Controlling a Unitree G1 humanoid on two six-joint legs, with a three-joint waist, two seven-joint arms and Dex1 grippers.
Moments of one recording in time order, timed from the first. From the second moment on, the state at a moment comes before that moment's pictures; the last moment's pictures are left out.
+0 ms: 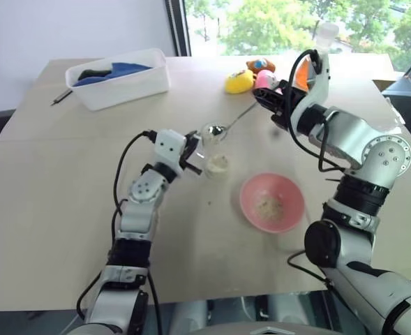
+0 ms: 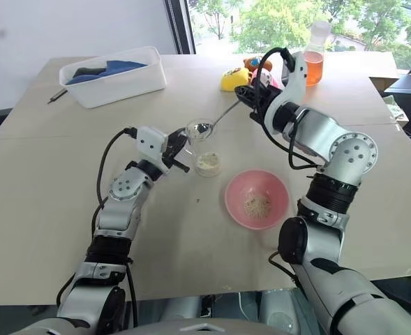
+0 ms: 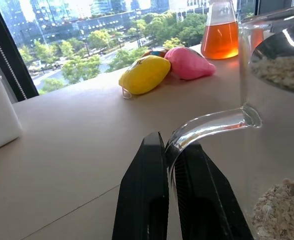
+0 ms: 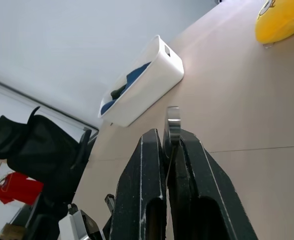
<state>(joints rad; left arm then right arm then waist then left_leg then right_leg) -0.43 0.28 0.03 0.19 -0.08 -0.08 -0.44 -0.96 0.00 -0.57 -0.06 1.22 1.30 -0.40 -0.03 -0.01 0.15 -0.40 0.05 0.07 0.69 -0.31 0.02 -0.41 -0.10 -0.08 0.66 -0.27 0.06</state>
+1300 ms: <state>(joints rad) -0.44 0.25 0.03 0.23 -0.11 -0.15 -0.46 -0.76 -0.17 -0.33 -0.04 1.82 0.86 -0.70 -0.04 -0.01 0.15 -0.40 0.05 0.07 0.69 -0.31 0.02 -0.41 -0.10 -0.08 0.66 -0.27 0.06</state>
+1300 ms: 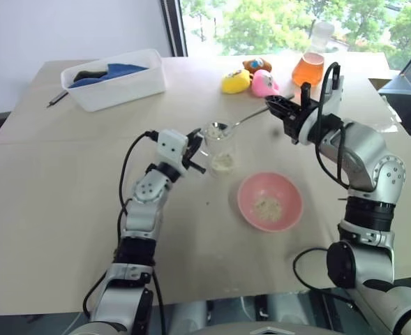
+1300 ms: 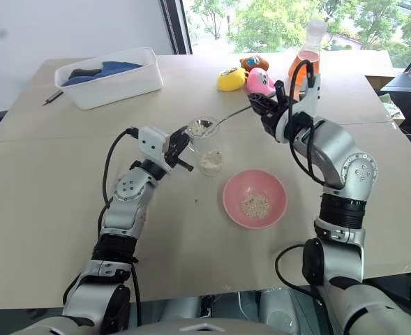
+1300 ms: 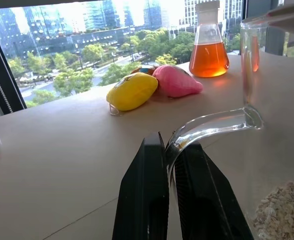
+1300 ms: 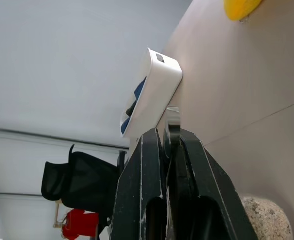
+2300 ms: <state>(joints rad) -0.43 0.25 0.02 0.25 -0.10 -0.16 -0.49 -0.37 -0.35 -0.46 -0.27 1.94 0.97 -0.46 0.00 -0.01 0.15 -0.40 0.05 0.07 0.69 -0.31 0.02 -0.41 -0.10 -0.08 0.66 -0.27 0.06</state>
